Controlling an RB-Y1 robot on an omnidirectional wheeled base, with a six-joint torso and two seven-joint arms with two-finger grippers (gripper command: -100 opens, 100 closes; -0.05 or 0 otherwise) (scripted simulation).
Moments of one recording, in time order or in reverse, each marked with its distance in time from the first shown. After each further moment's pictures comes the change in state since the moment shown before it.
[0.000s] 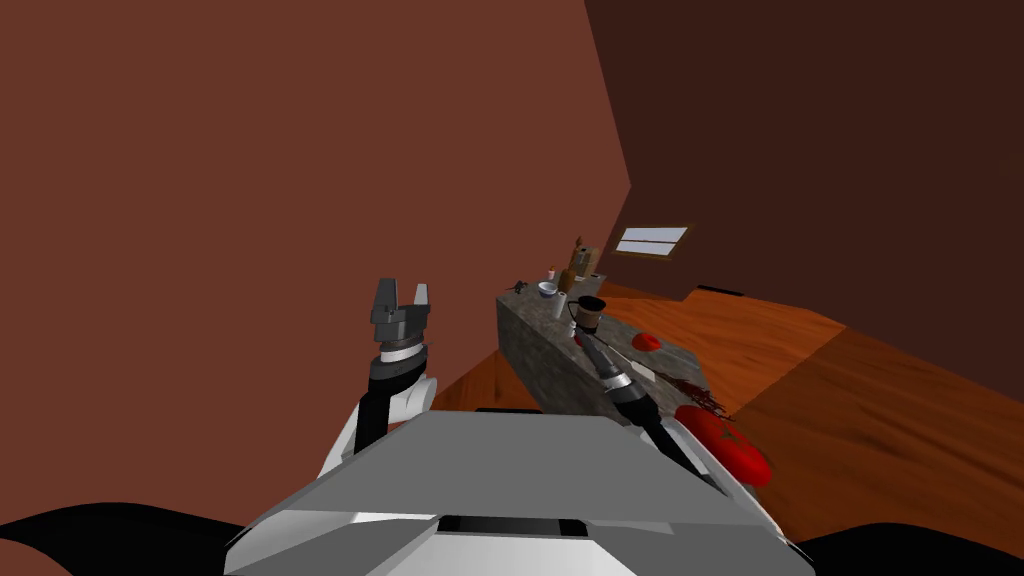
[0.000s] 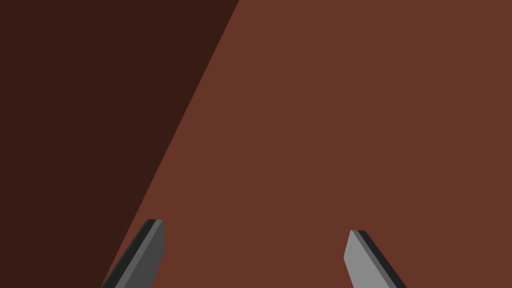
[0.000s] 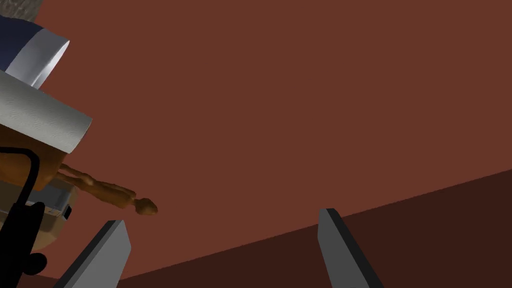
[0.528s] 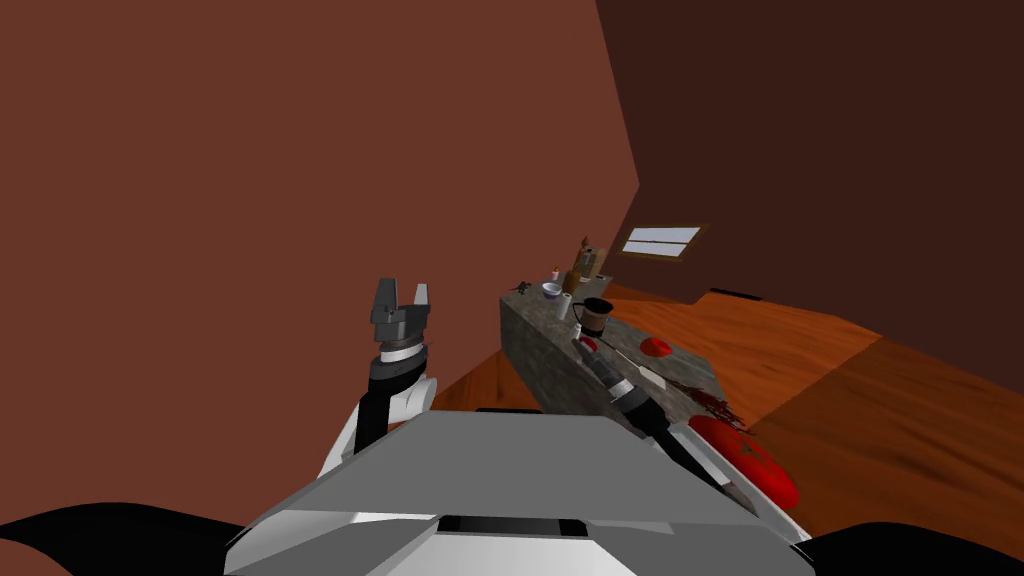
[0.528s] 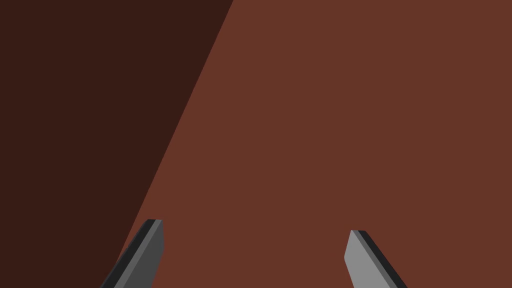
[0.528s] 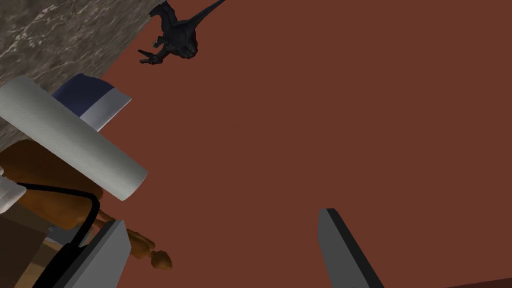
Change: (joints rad) left arm 0.000 0.000 0.000 0.000 0.000 0.000 0.000; right arm 0.034 -0.154 0.020 0.067 0.056 0.059 -0.008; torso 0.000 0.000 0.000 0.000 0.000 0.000
